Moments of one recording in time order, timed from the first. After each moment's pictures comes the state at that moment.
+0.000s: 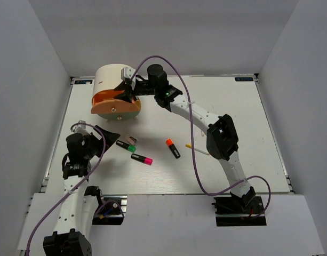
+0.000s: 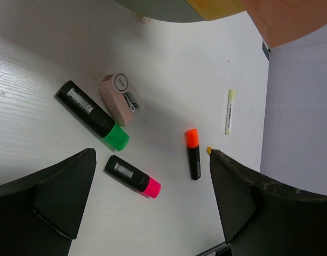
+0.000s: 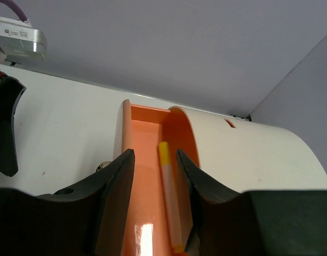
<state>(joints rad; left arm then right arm) 0.14 0.65 0.40 -0.24 0.44 -0.76 0.79 2.23 2.08 0.15 -0.82 -0.35</state>
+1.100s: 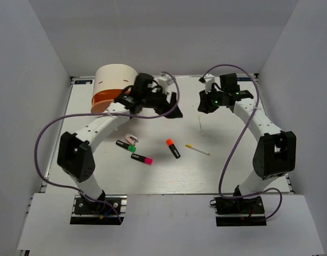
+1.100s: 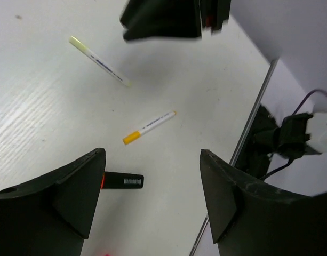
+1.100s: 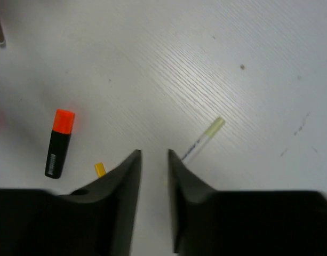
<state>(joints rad) -0.54 1.64 1.47 -0.34 0.63 -0.25 0.27 1.65 1.37 -0.53 -0.49 -0.32</state>
